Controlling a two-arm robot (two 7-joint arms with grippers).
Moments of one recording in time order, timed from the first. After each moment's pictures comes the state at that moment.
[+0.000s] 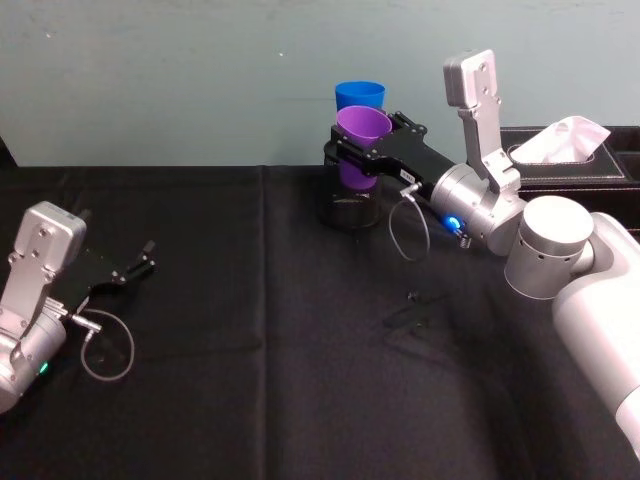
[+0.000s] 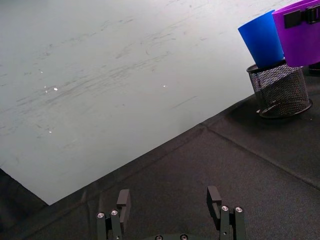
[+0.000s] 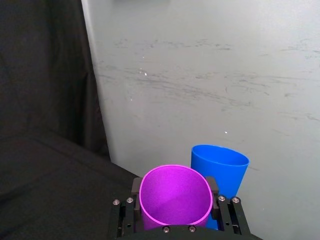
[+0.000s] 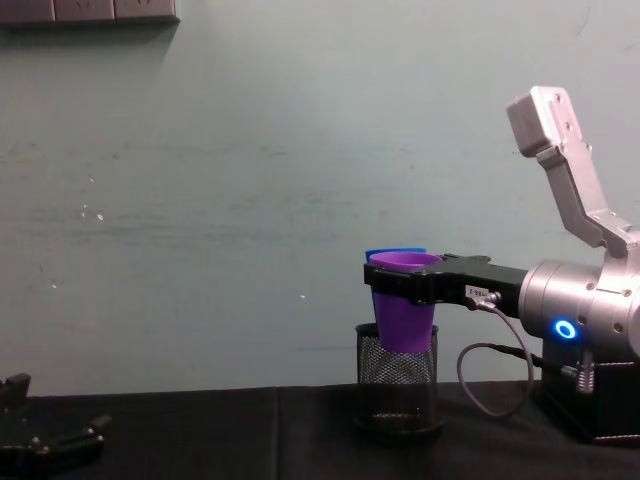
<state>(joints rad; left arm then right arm) -0.20 0.60 0.45 -1.41 -0.25 -0.12 0.03 0.68 0.14 -0.37 -0.91 0.28 -0.09 0.44</state>
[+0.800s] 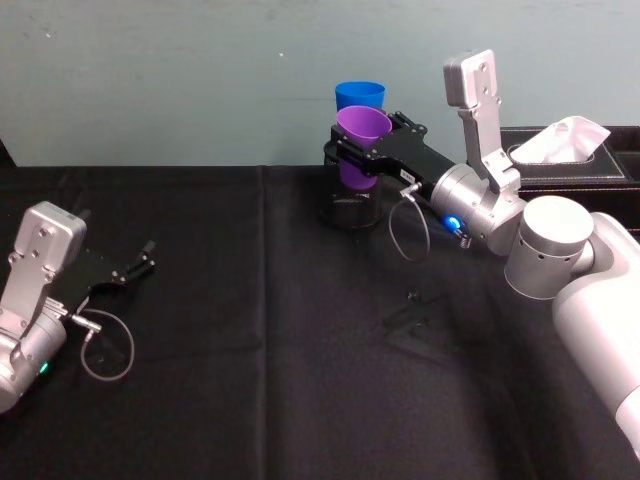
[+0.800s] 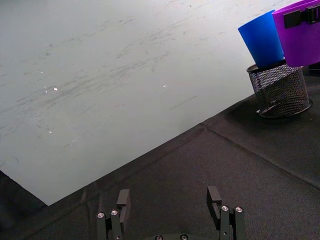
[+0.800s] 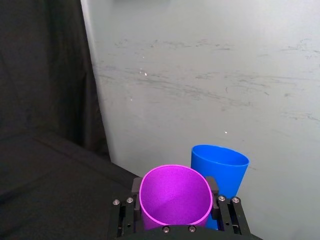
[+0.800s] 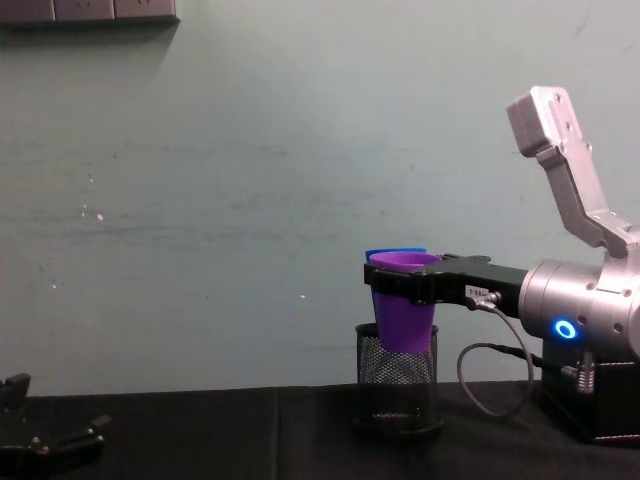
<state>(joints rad) -0.20 0.60 0.45 -1.41 -0.25 -0.12 0.03 0.68 0.14 -0.37 -0.91 0.28 -0.09 0.44</state>
